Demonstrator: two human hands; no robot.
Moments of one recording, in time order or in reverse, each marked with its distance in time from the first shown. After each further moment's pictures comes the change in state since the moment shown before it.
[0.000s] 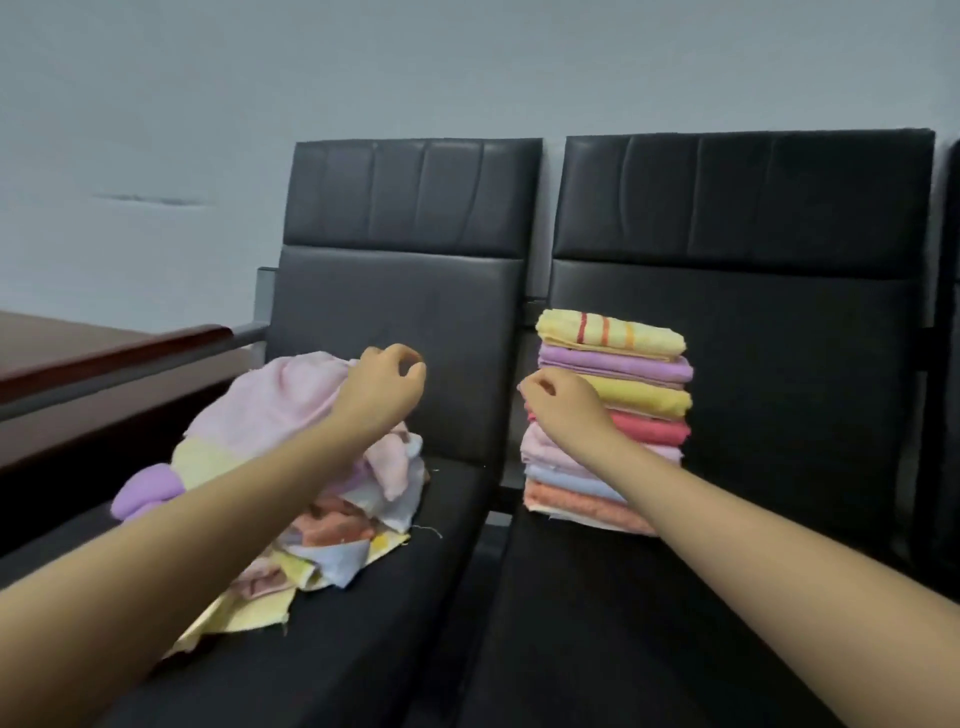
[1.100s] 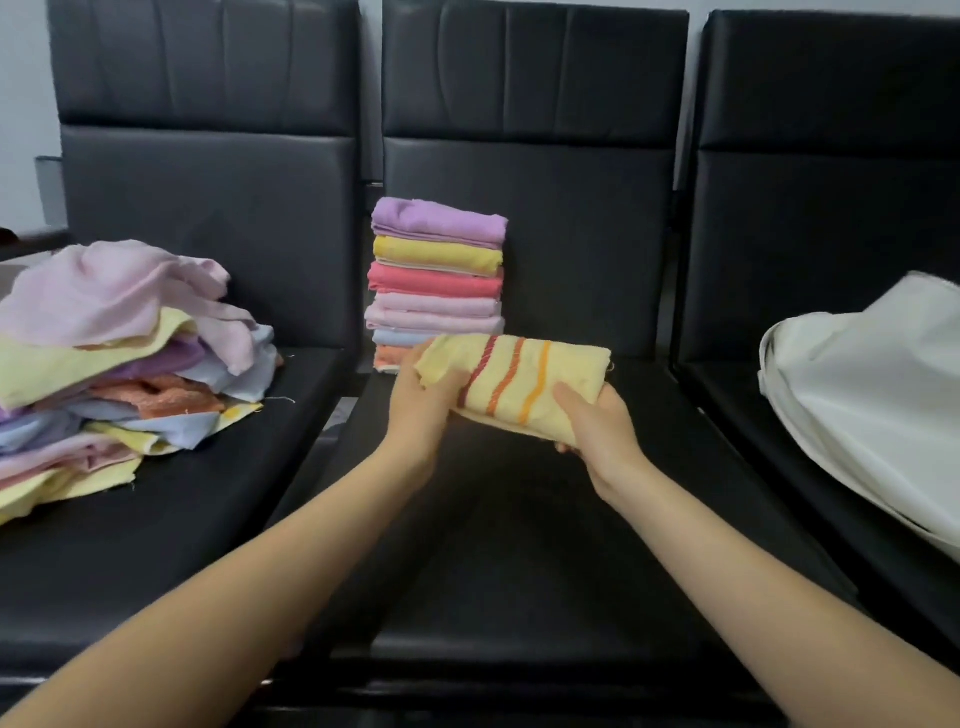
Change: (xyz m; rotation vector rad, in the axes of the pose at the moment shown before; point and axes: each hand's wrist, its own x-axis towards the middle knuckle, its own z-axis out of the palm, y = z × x) left_hand -0.215 0.105 0.139 -1.045 -0.325 -0.116; right_hand -0.229 0.102 -0.106 0.554 0.300 0.513
